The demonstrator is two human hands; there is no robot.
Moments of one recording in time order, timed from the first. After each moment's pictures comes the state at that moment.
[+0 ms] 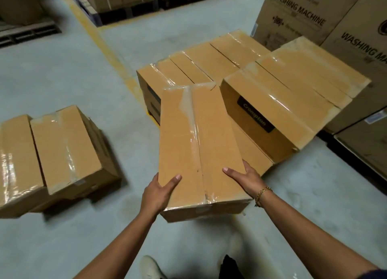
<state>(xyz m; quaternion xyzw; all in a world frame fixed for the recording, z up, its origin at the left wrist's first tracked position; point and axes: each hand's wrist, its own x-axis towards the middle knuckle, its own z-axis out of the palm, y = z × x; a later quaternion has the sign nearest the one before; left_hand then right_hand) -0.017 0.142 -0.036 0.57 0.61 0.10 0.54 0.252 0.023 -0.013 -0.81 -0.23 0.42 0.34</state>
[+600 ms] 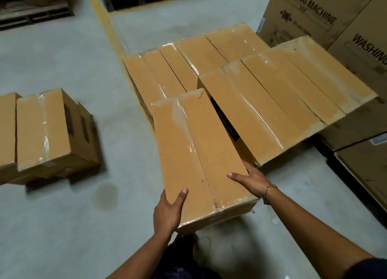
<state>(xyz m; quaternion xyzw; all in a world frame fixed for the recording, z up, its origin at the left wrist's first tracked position) 0.247 -0.028 -0.063 0.48 0.70 0.13 0.52 0.538 -0.049 -0.038 -0.78 -0.32 0.49 0.21</state>
